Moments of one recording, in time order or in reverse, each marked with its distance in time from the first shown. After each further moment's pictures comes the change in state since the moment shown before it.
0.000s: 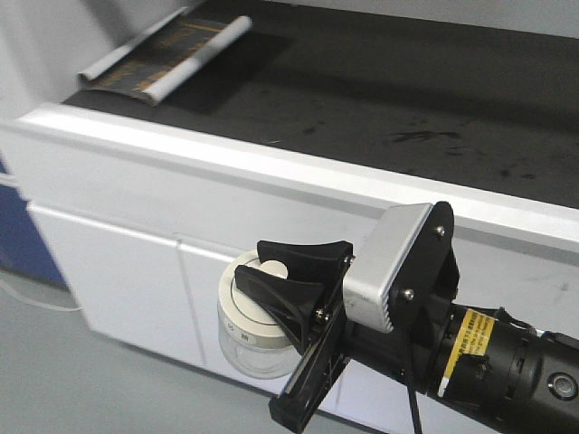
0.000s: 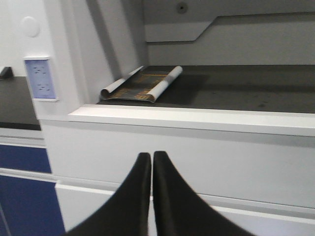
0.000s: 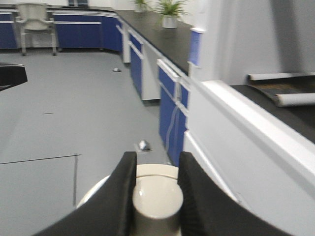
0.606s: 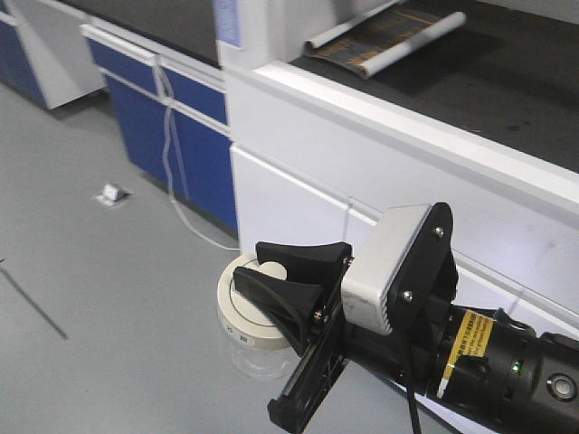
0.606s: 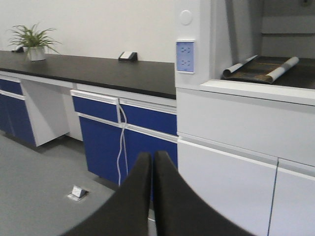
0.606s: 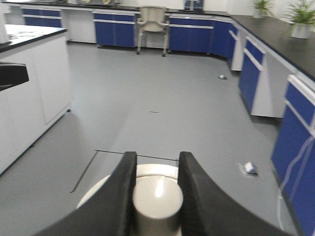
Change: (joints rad) left arm 0.000 0.000 0.000 0.000 0.000 0.000; right arm 0.000 0.000 0.000 0.000 0.000 0.000
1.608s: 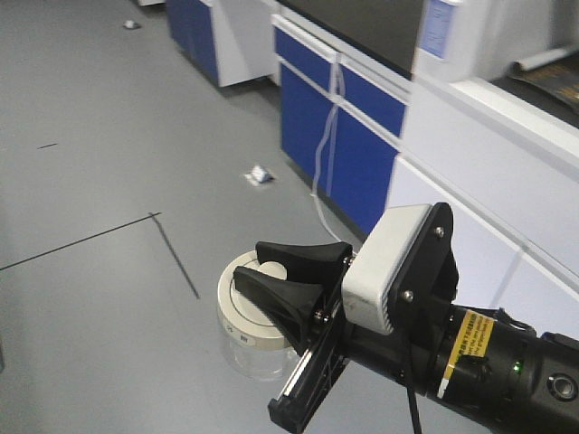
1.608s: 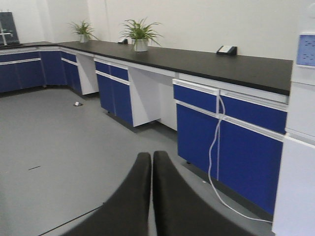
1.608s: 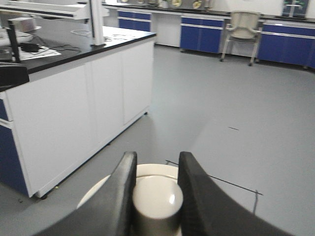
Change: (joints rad) left arm 0.000 0.000 0.000 0.000 0.000 0.000; right arm 0.000 0.000 0.000 0.000 -0.001 0.000
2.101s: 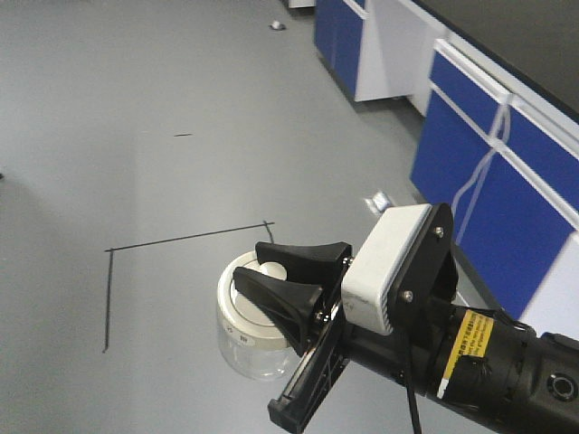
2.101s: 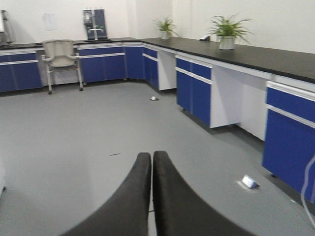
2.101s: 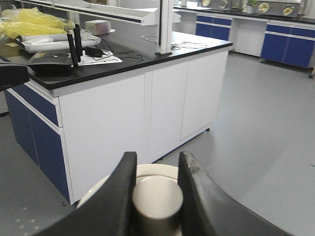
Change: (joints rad) left arm 0.000 0.000 0.000 0.000 0.000 0.000; right arm 0.000 0.000 0.000 0.000 0.000 0.000
